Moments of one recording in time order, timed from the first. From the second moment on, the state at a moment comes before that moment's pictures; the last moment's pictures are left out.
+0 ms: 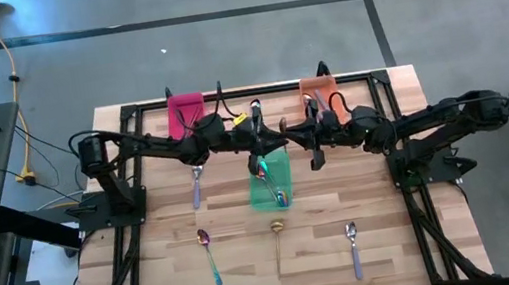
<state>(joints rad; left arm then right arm) 0.21 1.79 0.95 1.01 0.38 -0.15 -0.13 1.29 0.51 1.05 -0.06 0.04</state>
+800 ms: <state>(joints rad) 0.32 1.39 0.95 -0.04 0.03 -0.01 -0.12 1.29 0.51 0.91 0.20 -0.01</state>
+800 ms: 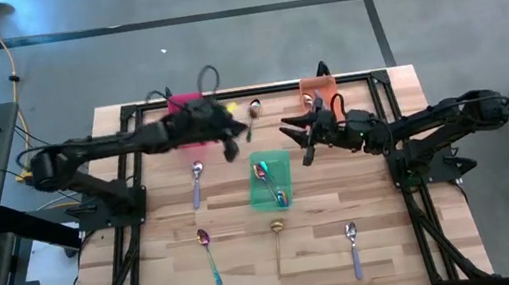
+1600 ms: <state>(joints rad) 0.93 1.53 0.95 -0.53 0.13 0.02 -0.12 1.29 0.51 0.90 0.20 -0.04</state>
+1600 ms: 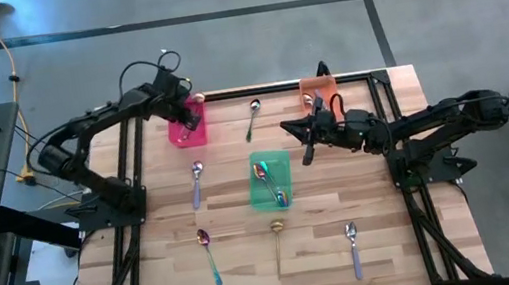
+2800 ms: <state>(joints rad) 0.67 1.17 0.54 0.09 0.04 0.00 0.00 1.13 0.51 0.28 0.34 0.20</state>
